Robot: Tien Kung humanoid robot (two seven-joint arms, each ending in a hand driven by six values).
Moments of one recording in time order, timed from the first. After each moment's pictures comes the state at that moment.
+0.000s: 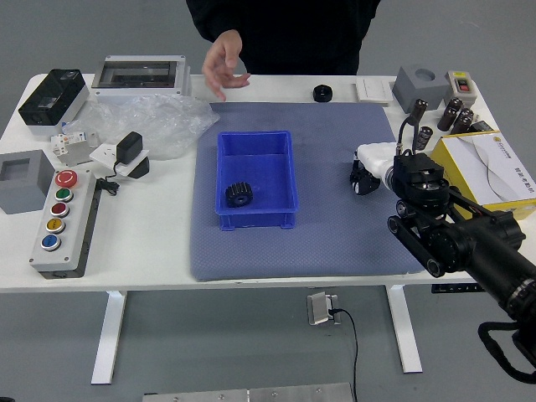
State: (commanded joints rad) left arm -0.23 0.13 -1.03 -0.18 1.22 -0.18 0.37; right arm 0.75 -0.13 0.85 0.73 -2.27 0.16 -0.25
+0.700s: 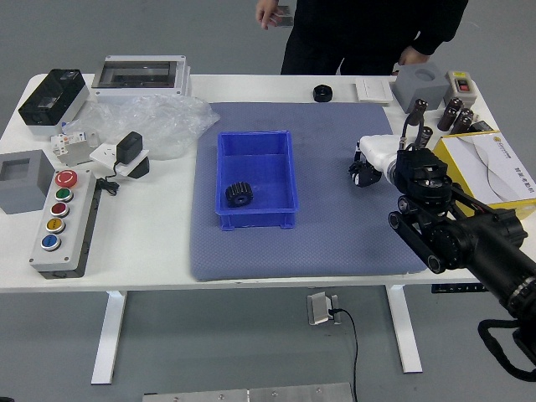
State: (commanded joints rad) left arm -0.23 0.14 -1.03 -0.18 1.21 -0.18 0.37; right arm 0.75 -0.14 0.88 0.74 -2.27 0.13 -0.26
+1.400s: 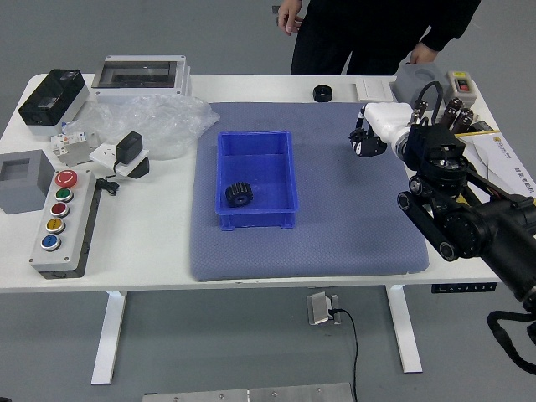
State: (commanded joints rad) left arm -0.23 0.14 -1.03 -0.18 1.20 -0.17 0.37; right arm 0.75 -0.20 0.97 0.96 -2.27 0.13 -0.27
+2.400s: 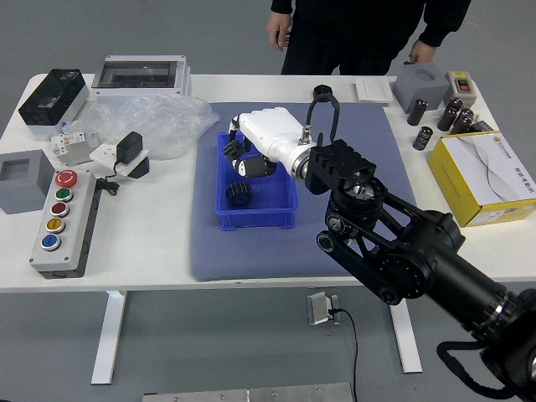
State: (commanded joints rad) left arm -0.23 0.14 -1.03 -0.18 1.22 -0.18 0.37; right arm 0.71 0.00 0.83 1.25 -2.27 0.18 -0.29
